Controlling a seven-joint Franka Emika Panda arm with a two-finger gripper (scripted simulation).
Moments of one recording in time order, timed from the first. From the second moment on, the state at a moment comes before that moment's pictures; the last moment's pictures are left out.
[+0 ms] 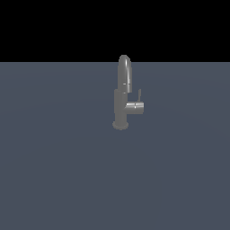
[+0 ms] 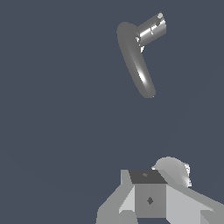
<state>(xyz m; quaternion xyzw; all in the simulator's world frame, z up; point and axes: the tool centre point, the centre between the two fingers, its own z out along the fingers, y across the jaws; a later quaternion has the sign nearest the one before) -0.079 -0.024 0.467 -0.96 0.18 0.17 0.17</state>
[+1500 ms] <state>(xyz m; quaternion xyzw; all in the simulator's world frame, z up) 0.059 -0.078 0.345 -0.79 0.35 0.36 0.35</state>
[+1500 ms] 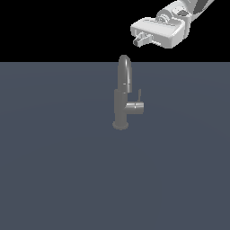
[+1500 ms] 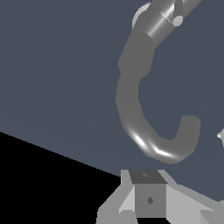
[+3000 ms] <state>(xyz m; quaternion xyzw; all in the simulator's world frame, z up) 0.110 -0.102 0.160 -0.51 0.49 0.51 0.49</state>
